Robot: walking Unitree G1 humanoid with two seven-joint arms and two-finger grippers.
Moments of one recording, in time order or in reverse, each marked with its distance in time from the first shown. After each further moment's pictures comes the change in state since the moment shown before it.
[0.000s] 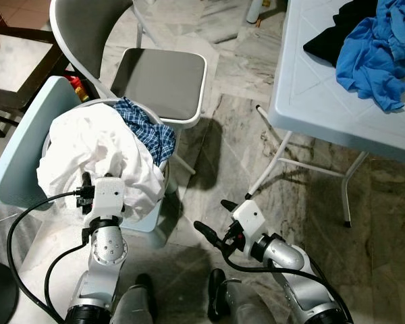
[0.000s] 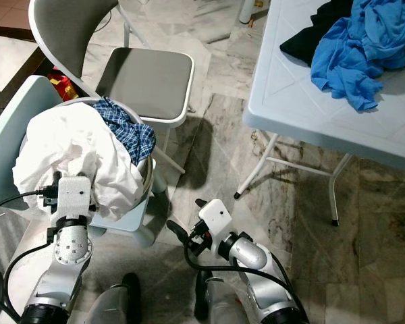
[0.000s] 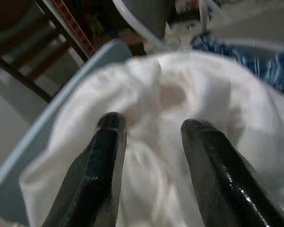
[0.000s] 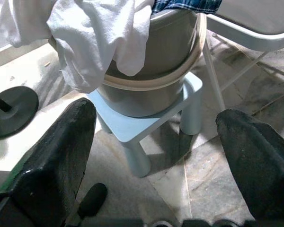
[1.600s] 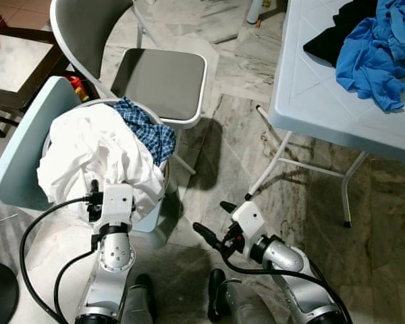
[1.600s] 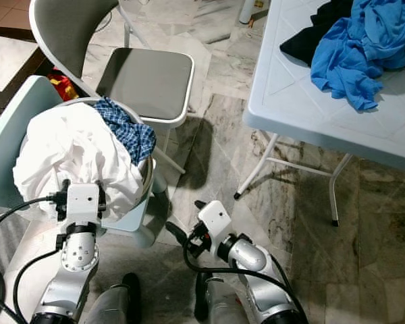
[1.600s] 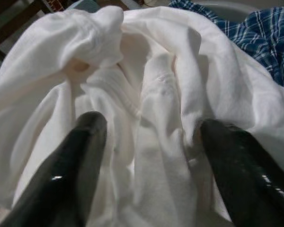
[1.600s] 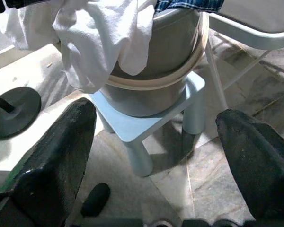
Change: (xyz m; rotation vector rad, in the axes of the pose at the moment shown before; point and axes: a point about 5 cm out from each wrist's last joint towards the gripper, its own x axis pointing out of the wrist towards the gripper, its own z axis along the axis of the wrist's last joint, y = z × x) left arm -0.017 -0.019 -0.015 -0.064 0.124 -0.094; right arm 0.000 0.003 0.000 0.009 0.000 0.005
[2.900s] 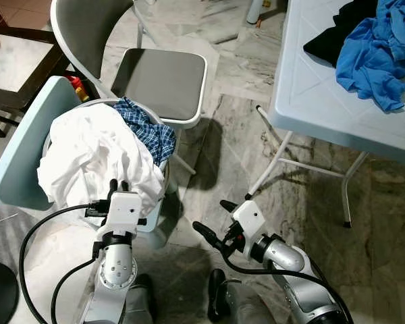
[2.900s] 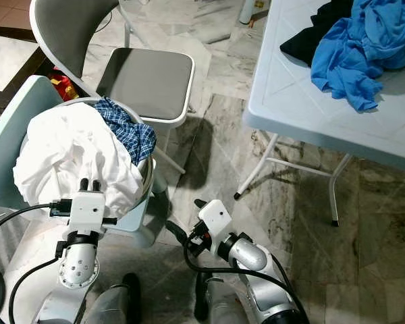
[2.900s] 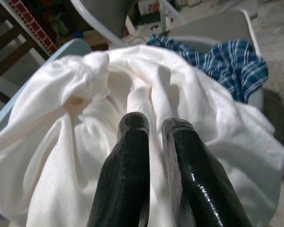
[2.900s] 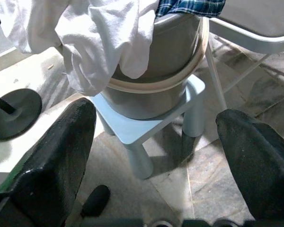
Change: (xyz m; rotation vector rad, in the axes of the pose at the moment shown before) left arm -0.023 0.000 0.008 0.044 -0.116 -0.083; right arm 0.000 0.000 0.002 -0.003 -0.009 0.006
